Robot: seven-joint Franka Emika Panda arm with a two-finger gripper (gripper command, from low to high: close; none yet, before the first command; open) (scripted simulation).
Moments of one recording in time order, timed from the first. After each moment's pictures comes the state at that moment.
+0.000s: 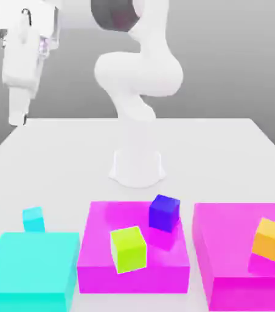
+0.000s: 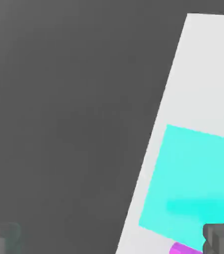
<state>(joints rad) -0.47 -0.36 0.05 -2.58 0.08 2.59 1.78</state>
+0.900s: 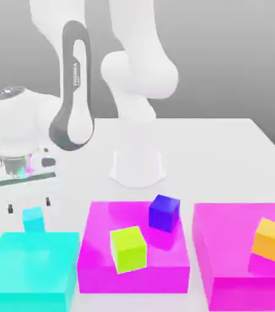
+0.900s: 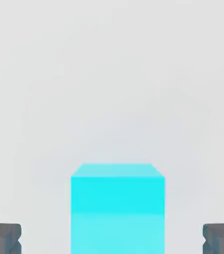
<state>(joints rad) -0.80 0.23 0.00 -2.79 0.00 3.02 2.78</state>
